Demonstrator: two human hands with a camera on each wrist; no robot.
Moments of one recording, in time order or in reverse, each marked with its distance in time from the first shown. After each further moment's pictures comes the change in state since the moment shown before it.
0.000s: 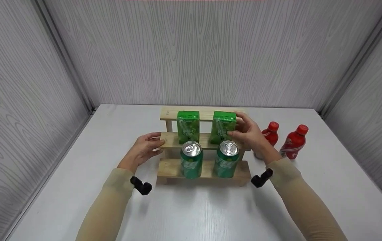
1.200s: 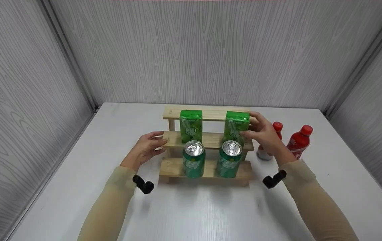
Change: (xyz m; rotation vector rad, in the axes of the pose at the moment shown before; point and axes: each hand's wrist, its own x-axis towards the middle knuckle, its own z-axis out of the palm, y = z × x) left_hand -0.002 0.000 0.001 -0.034 0.003 0.007; right_hand -0.011 0.002 -0.025 -0.083 0.037 -0.078
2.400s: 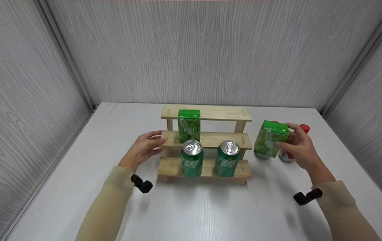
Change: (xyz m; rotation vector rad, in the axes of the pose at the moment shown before) left_hand 0.006 -0.001 -0.001 -0.007 0.003 -0.029; right_hand -0.079 0.008 -0.066 0.117 0.185 0.002
